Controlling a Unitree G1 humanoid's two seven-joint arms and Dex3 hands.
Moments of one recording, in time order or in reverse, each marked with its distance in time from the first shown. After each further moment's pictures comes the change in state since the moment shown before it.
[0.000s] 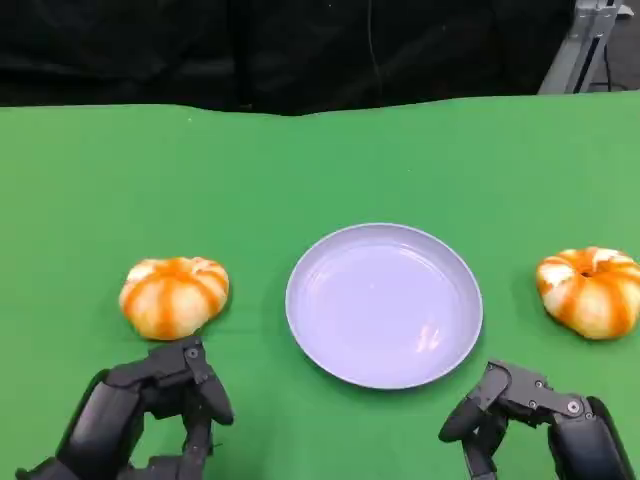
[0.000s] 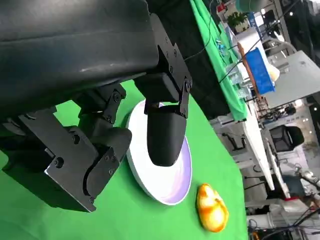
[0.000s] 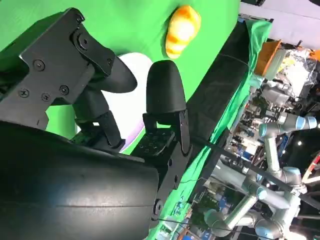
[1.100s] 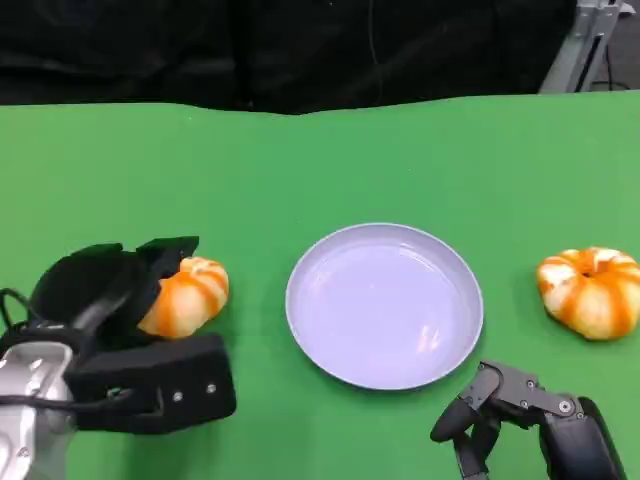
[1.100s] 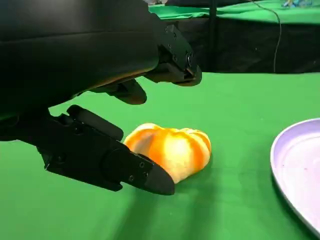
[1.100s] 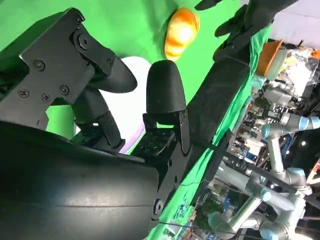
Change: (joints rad) left arm -0.440 0.250 -0.201 0.080 0.832 0.513 0.083; right arm 0.008 0.018 0.021 -0.025 -0.010 0.036 -0.001
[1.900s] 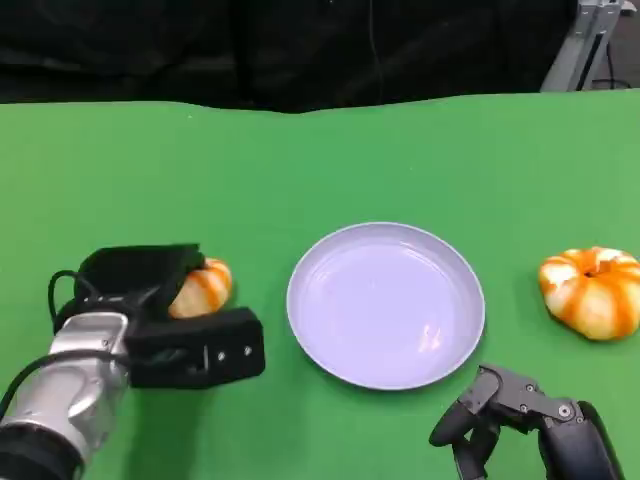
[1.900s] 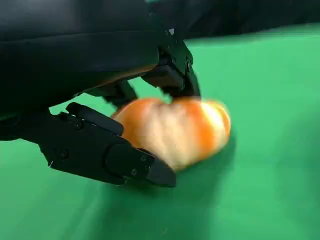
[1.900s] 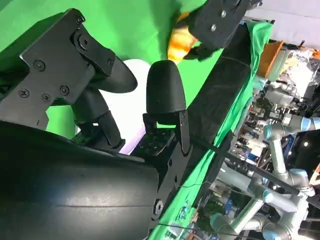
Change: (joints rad) left arm -0.324 -0.085 -0.196 0.687 -0.023 -0.153 0.351; right arm 0.016 0.001 0.007 -0.016 -0.003 0.005 -0.004
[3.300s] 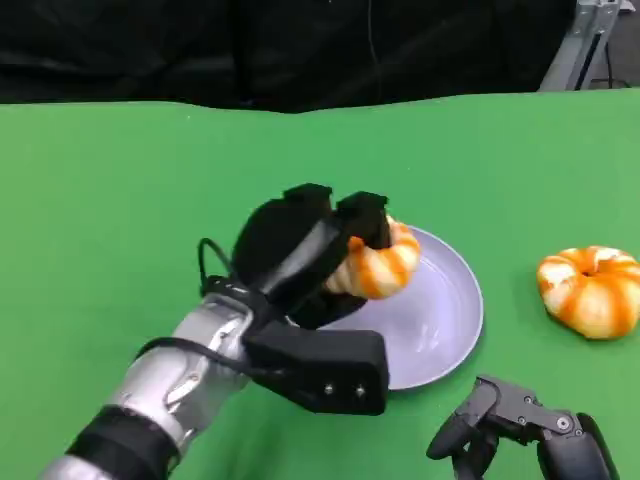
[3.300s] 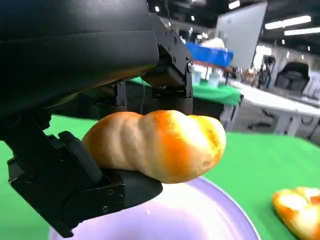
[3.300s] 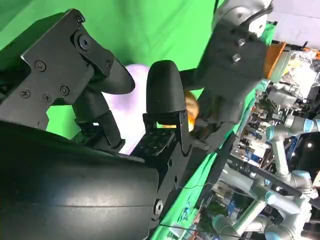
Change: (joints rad) left arm -0.078 -0.209 -0.099 -0.109 -0.020 -0.240 0.118; right arm 0.041 0.009 0.012 -0.029 -0.017 0.006 -0.002
